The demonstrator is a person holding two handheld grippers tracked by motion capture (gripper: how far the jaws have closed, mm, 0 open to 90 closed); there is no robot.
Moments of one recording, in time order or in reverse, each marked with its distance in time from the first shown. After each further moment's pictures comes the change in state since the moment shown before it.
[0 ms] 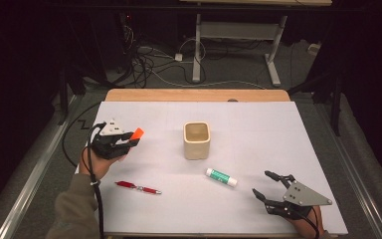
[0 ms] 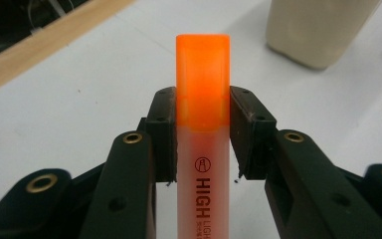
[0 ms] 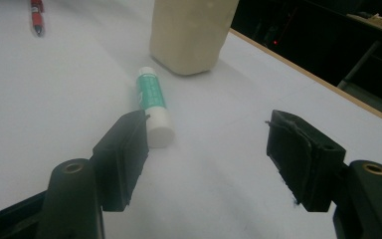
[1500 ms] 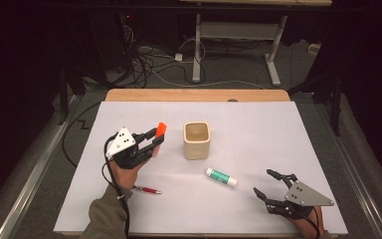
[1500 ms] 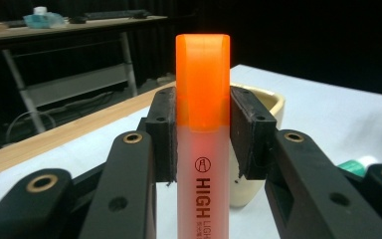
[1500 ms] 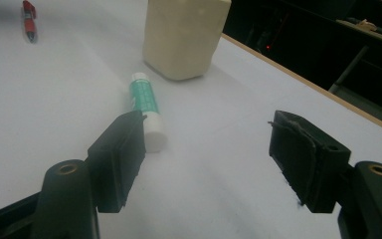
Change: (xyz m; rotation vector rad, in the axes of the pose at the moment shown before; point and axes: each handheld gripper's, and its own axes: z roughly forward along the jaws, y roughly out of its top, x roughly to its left) left arm -0.063 0.013 0.023 -0.485 -0.111 -0.036; right arm -0.001 0.000 -0.002 -0.019 -0.022 0.005
